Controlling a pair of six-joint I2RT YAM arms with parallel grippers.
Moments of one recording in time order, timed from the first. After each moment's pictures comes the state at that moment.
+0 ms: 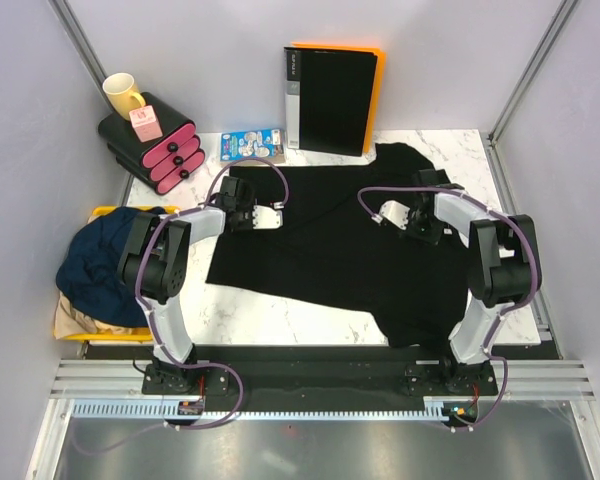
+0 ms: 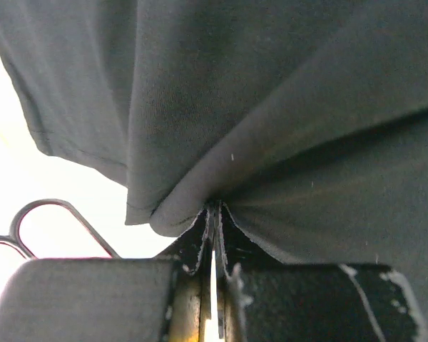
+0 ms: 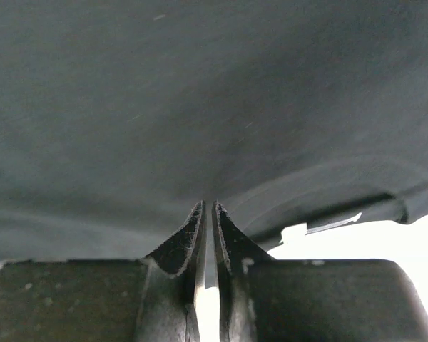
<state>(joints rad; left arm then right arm) -0.27 1.89 1.08 -0.12 -0.03 1.33 0.11 1.82 1.20 -0.74 0.06 -1.08</state>
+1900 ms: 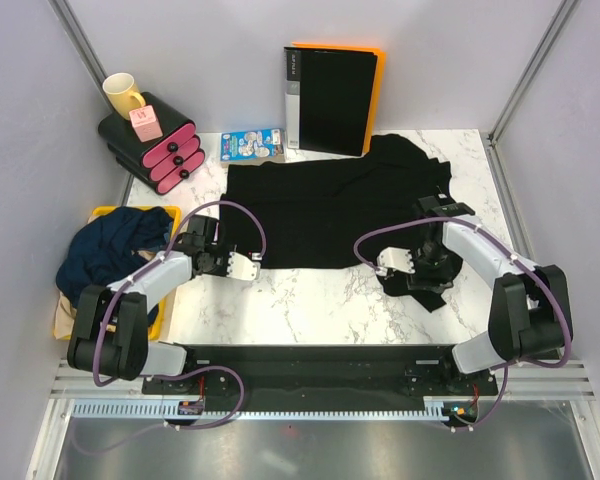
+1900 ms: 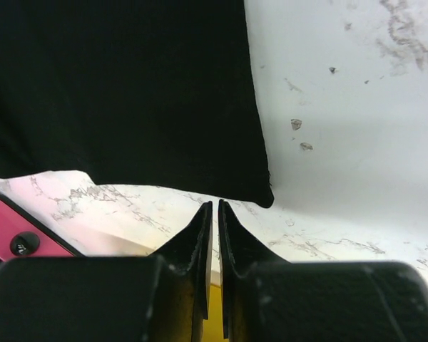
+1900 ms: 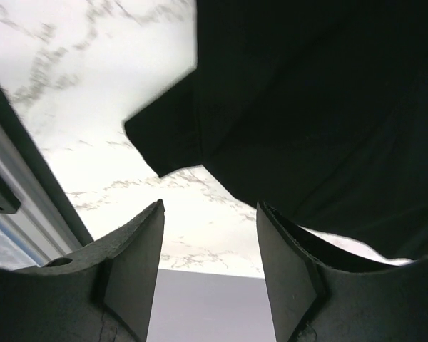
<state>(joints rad) -0.20 1.37 0.66 -0.37 0.13 1.55 0.21 1.49 1.01 -1.13 -0.01 -1.38</state>
